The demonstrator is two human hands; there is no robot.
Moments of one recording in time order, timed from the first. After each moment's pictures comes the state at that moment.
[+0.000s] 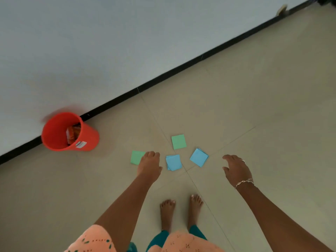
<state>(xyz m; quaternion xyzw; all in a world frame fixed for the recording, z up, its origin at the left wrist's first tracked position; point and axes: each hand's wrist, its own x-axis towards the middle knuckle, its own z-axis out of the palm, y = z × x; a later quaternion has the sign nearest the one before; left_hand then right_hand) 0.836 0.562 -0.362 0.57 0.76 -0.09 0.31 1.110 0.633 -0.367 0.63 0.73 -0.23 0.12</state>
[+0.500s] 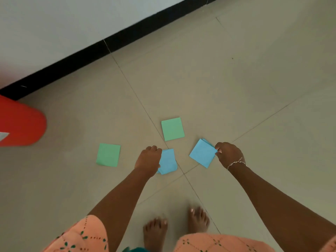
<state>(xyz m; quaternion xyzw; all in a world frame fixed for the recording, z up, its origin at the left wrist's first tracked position) 0.857 0.629 -0.714 0.66 0.67 -0.18 0.30 1.109 0.723 -0.702 0.62 0.71 -0.26 0.21</state>
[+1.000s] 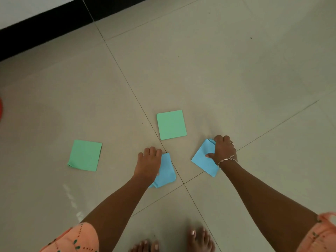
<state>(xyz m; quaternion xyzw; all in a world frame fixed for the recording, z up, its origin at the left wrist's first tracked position) 0.878 0.628 -0.855 0.67 0.68 -0.20 0.23 1.094 0.742 -0.845 0.64 0.69 -0.22 0.24</state>
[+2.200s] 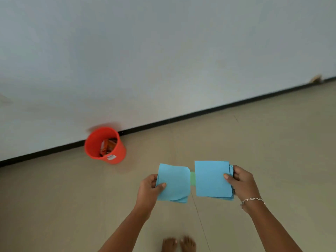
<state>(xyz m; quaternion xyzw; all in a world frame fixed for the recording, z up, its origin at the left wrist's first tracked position) 0.797 0.520 -0.246 0.12 0.72 0.49 0.48 1.002 0.677 -0.229 0.58 0.55 -0.57 -0.18</state>
